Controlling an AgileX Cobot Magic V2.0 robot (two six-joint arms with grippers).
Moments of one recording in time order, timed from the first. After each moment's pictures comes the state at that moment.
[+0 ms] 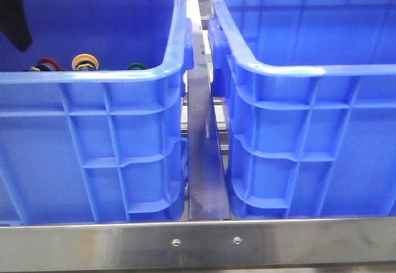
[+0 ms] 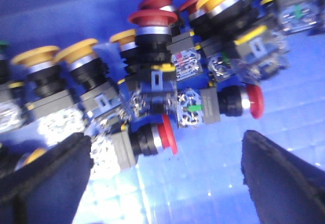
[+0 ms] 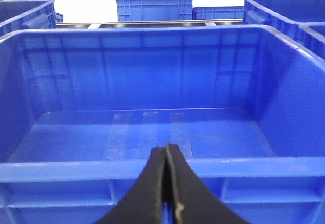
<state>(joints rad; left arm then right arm) -0.13 1.58 -1.32 -0.05 0.88 0.08 -0.04 -0.01 0.03 0.02 -0.02 0.02</state>
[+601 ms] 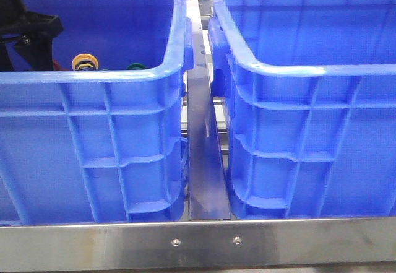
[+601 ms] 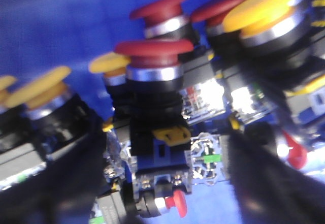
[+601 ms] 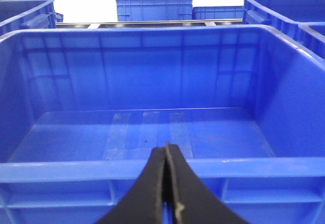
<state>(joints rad) -0.13 1.84 -1.52 -0.05 0.96 0.08 -0.04 -0.01 0.03 0.02 -0.02 0.02</state>
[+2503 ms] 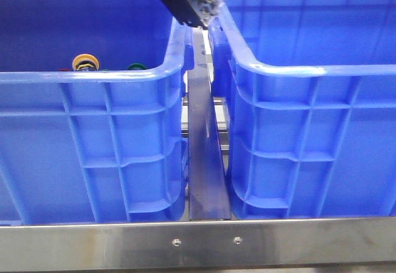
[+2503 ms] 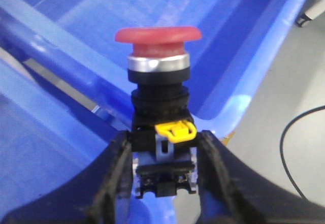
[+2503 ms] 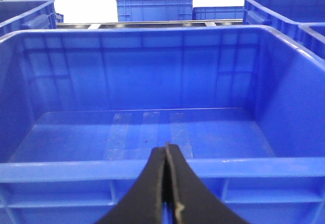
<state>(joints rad) -0.86 1.28 -1.11 -0.16 0.59 0.17 -0.04 -0.01 0.03 0.02 -0.02 0.02</state>
